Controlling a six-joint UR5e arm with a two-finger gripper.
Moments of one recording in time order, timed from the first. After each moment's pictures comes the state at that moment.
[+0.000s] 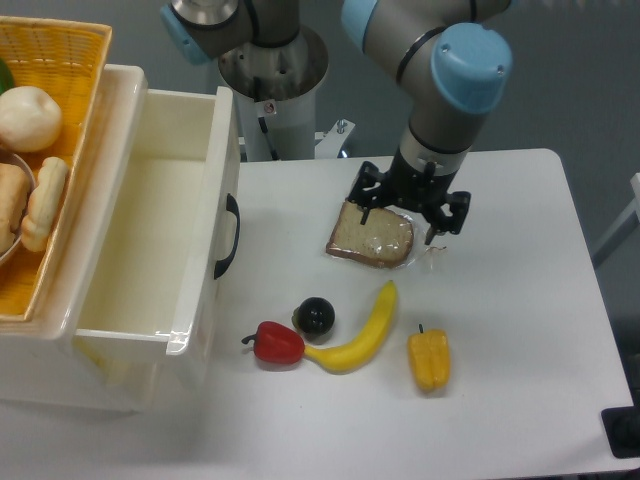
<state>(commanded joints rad) 2.68 -1.79 -1.54 -1.38 1.44 0.93</state>
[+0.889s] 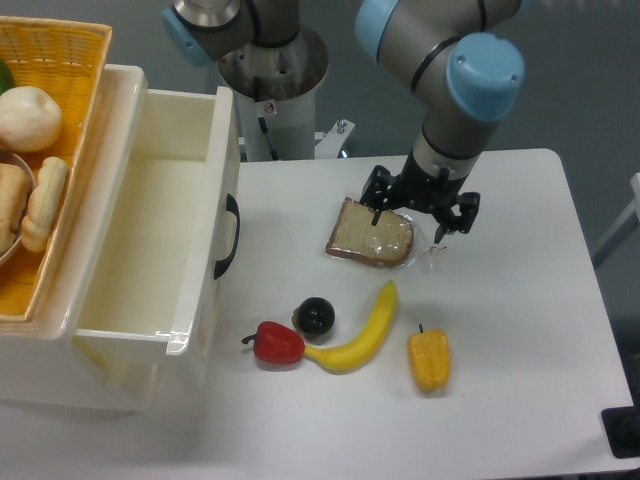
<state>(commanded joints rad) 2.64 -1.83 -1.62 -1.38 1.44 0.88</state>
